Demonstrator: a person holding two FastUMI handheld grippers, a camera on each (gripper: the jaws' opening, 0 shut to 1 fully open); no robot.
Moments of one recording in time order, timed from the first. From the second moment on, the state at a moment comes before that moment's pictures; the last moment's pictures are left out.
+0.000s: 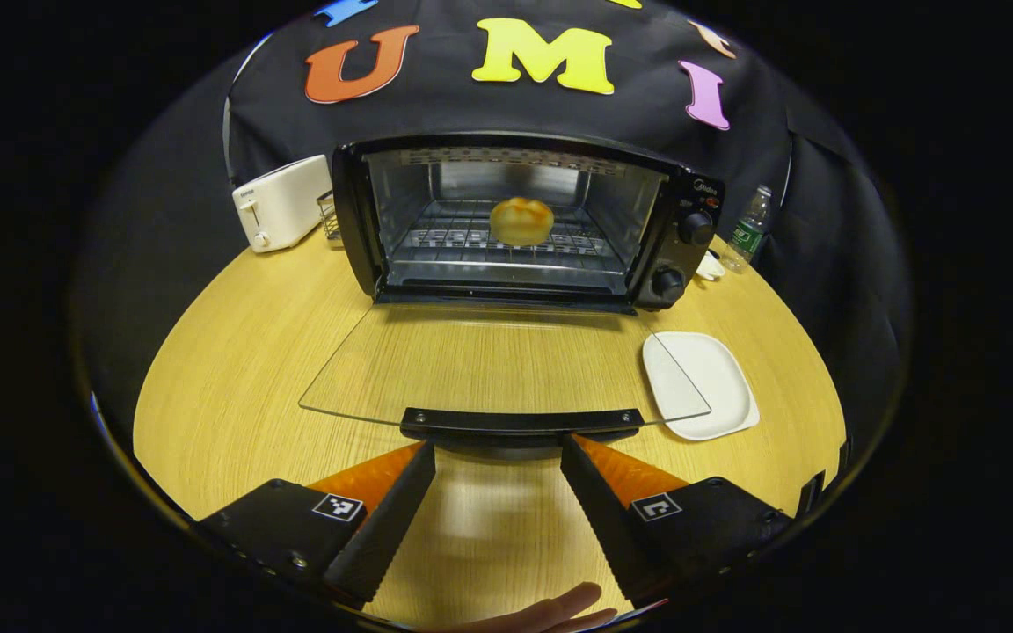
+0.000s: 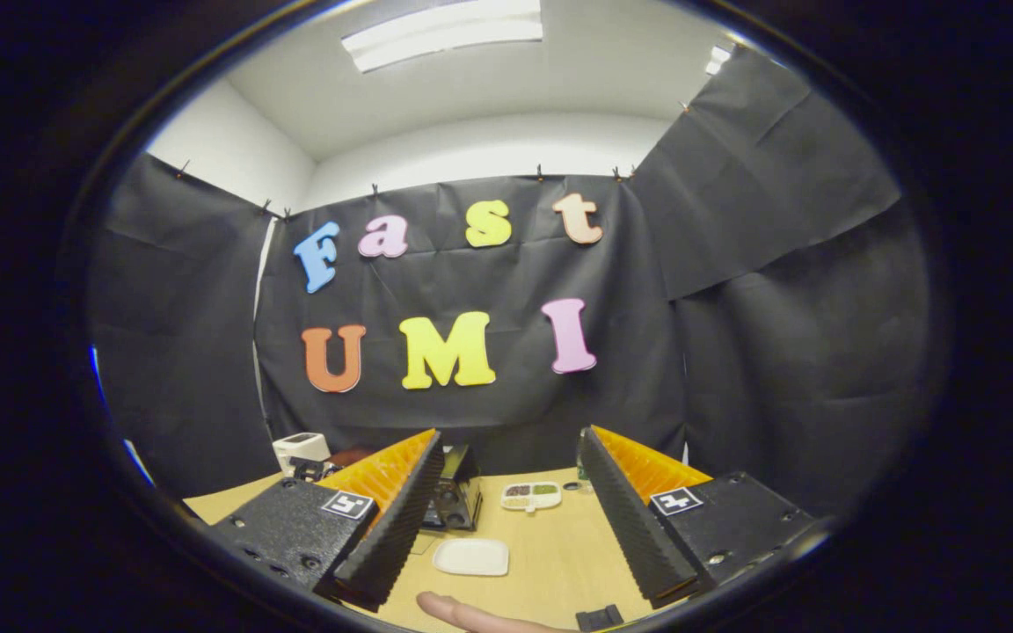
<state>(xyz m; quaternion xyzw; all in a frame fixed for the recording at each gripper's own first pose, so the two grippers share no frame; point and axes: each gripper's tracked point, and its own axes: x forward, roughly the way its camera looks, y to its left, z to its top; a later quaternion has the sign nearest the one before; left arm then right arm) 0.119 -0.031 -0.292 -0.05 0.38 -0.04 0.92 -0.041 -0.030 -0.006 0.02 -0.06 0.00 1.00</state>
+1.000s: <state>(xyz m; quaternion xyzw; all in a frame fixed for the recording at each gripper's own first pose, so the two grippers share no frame) 0.165 -0.028 -0.218 -0.07 0.24 -0.06 0.97 -0.042 -0.021 -0.018 -0.01 -0.05 0.02 1.00</state>
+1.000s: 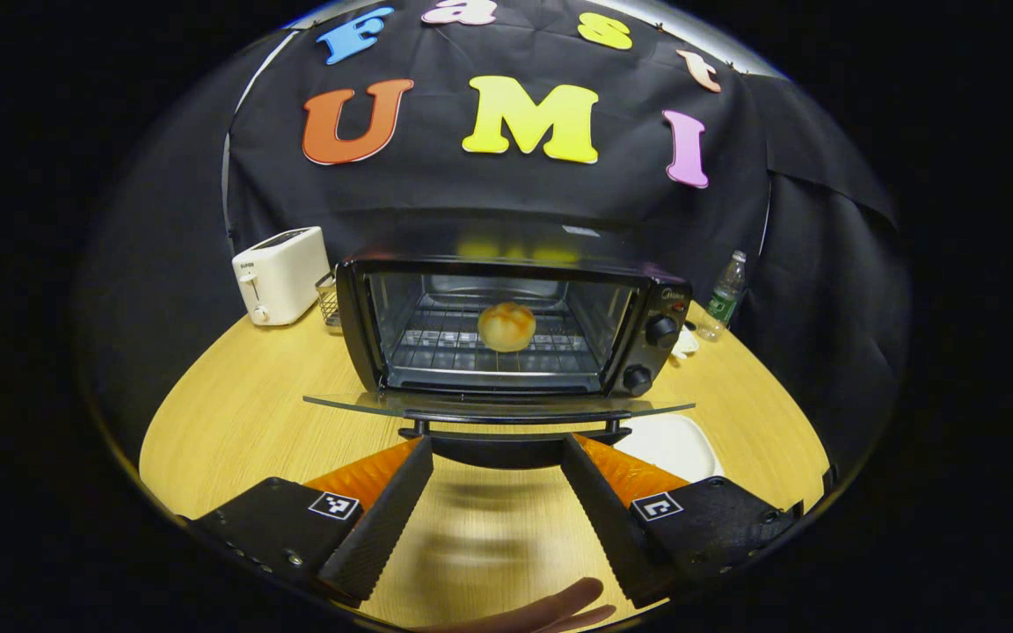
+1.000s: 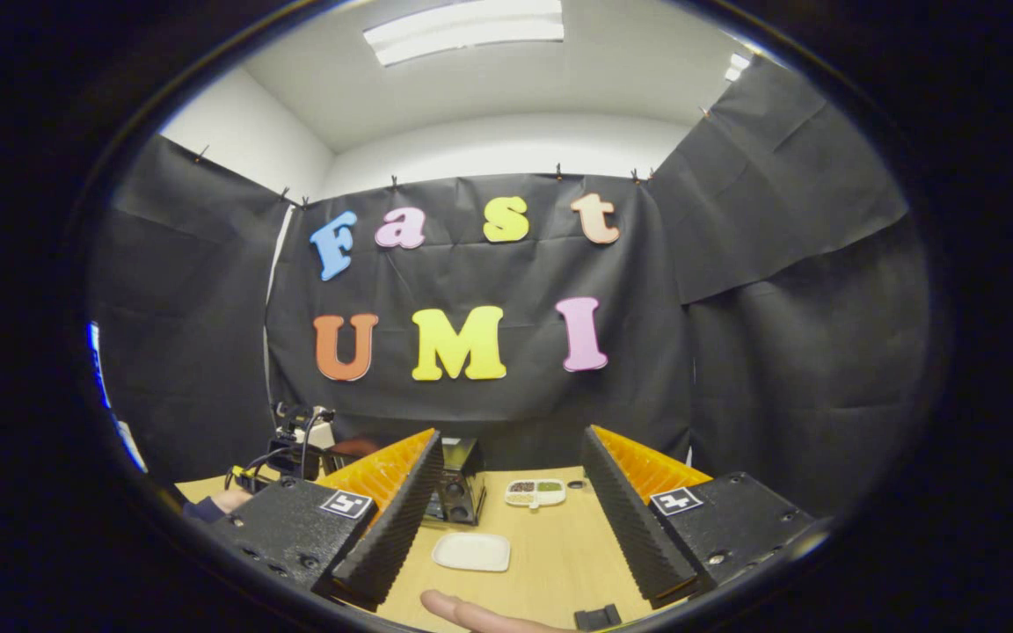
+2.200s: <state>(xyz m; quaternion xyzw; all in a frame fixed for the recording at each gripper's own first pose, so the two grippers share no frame) 0.104 -0.028 -0.055 -0.07 0.01 -0.08 0.99 -0.039 -0.046 -0.033 0.01 -0.03 0.00 1.00</state>
